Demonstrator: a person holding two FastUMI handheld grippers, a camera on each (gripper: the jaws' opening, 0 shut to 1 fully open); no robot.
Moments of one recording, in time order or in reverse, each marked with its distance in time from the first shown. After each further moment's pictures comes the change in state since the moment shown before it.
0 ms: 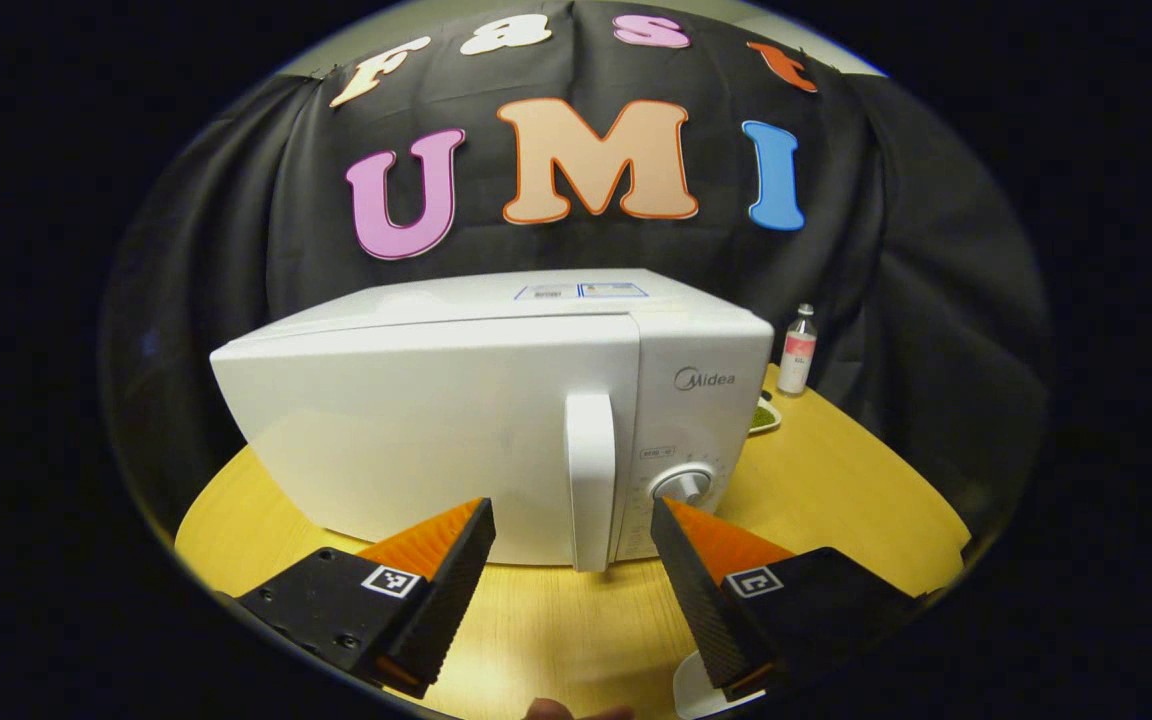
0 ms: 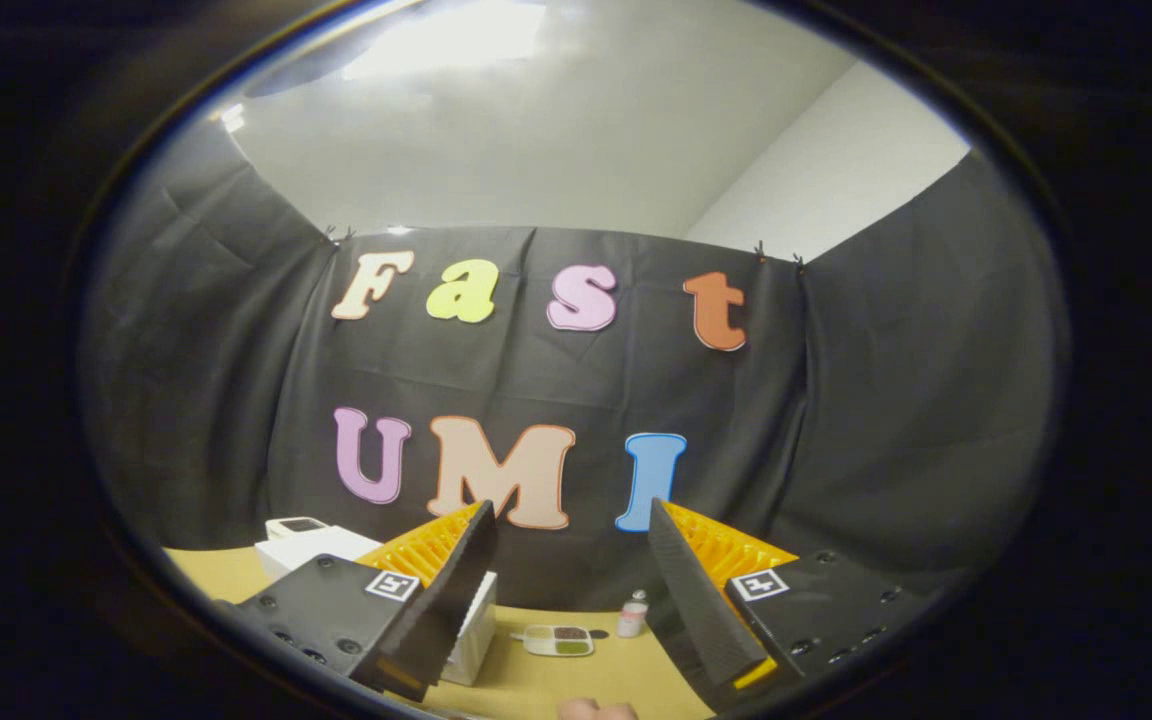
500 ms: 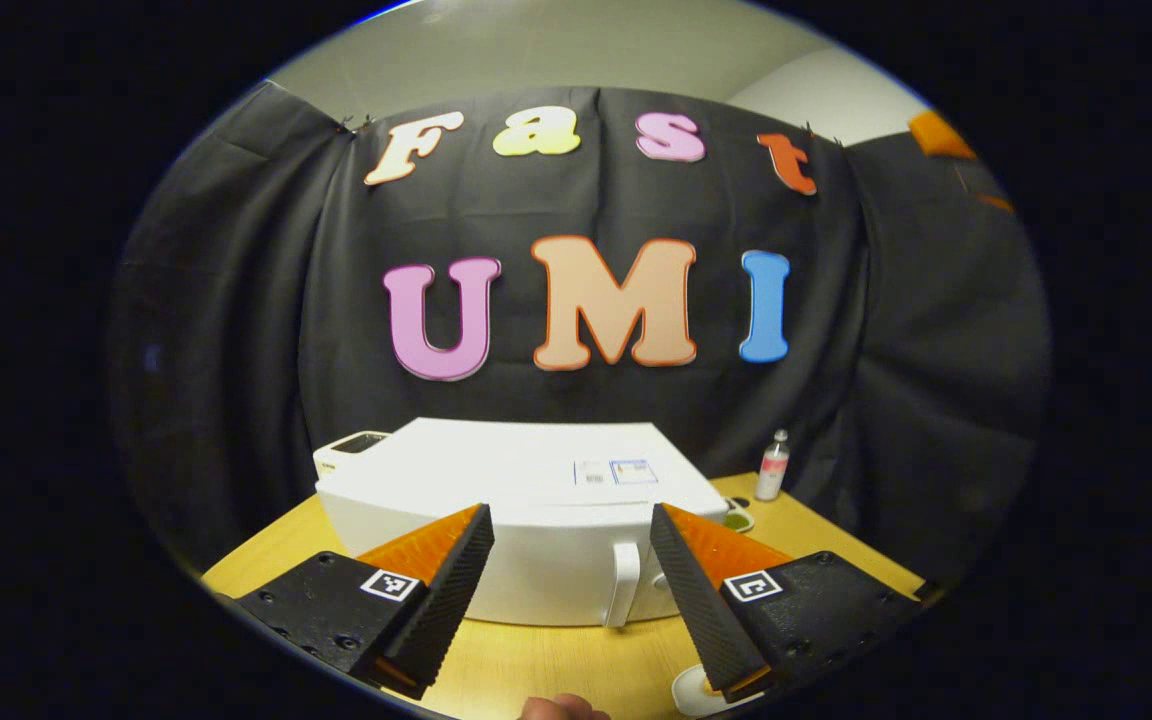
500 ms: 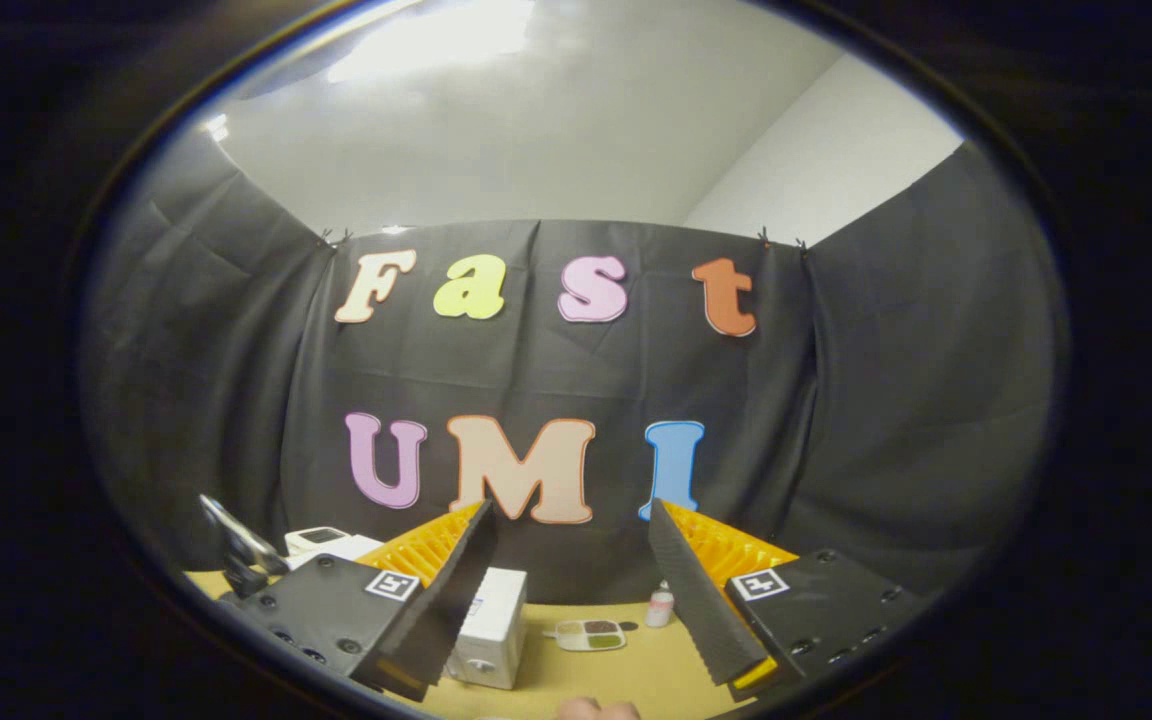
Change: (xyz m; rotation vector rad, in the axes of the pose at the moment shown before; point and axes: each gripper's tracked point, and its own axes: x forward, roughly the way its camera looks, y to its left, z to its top) left arm -0.098 0.030 0.104 -0.008 -0.279 -0.013; right arm 0.000 0.037 0.007 0.036 0.014 0.001
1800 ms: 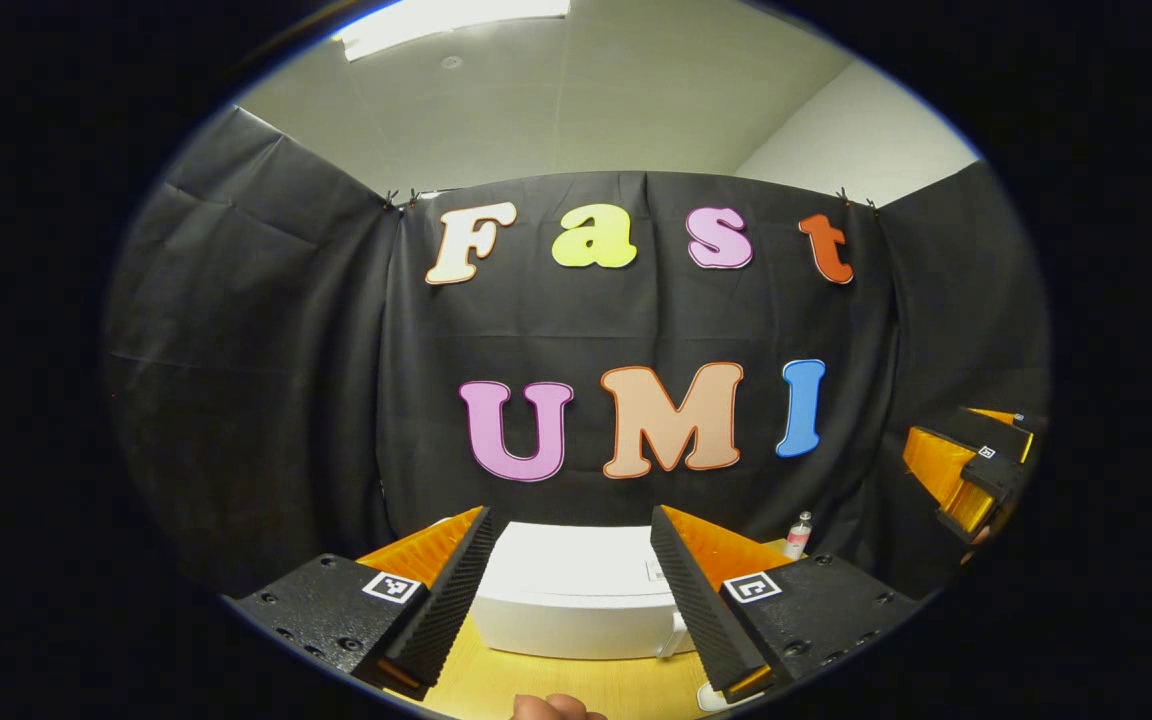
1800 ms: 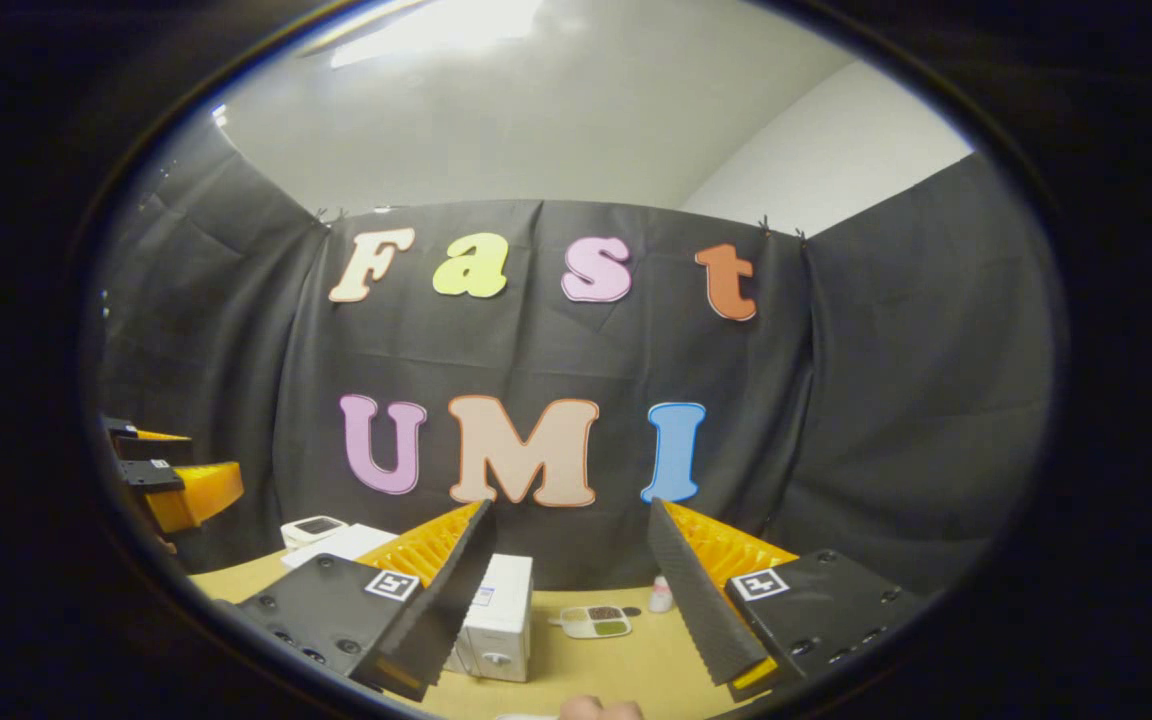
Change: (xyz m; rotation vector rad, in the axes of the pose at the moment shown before) left arm -0.128 0.089 0.220 -0.007 -0.214 0.116; right arm -0.001 0.044 -0.021 -0.009 0.075 -0.046
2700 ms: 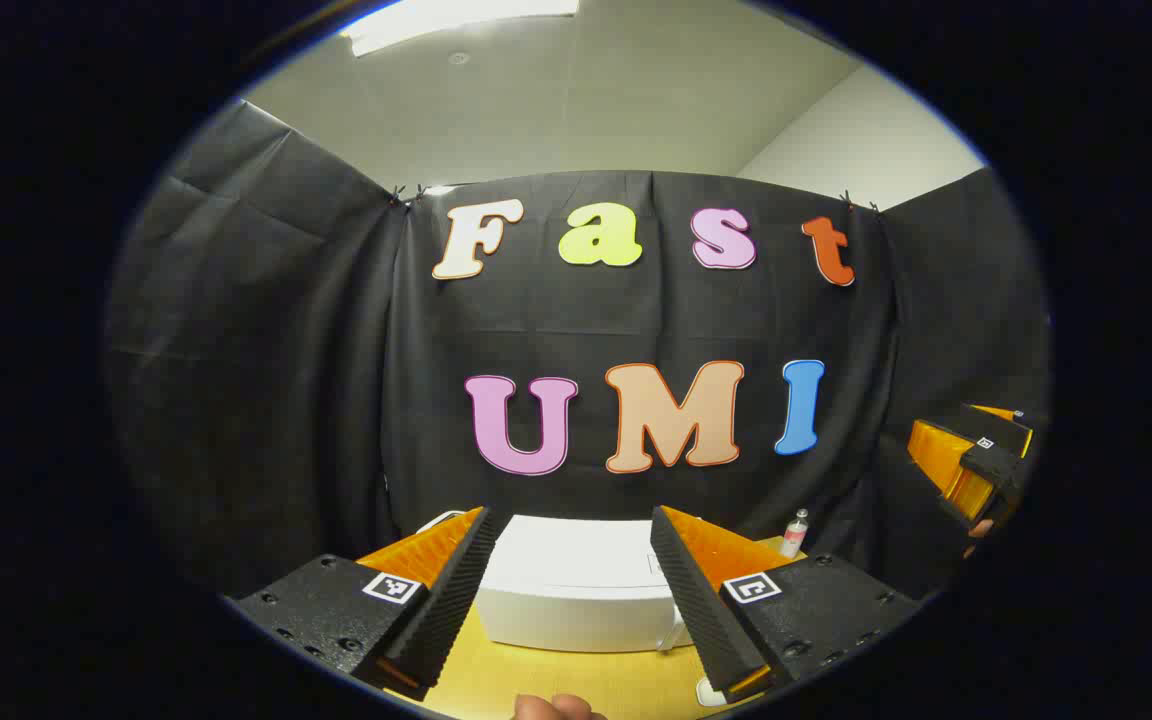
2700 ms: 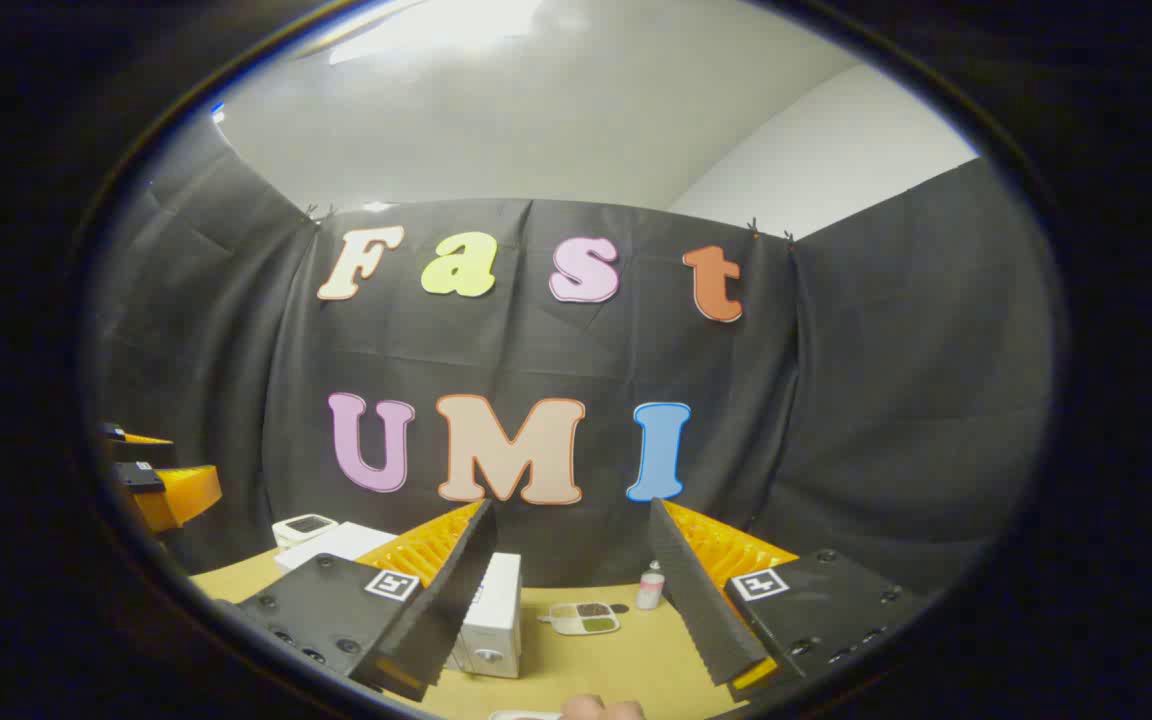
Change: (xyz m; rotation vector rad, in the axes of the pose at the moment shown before) left arm -0.015 0.014 0.000 -0.008 0.012 0.007; right arm -0.008 -0.006 0.007 0.001 0.003 -0.032
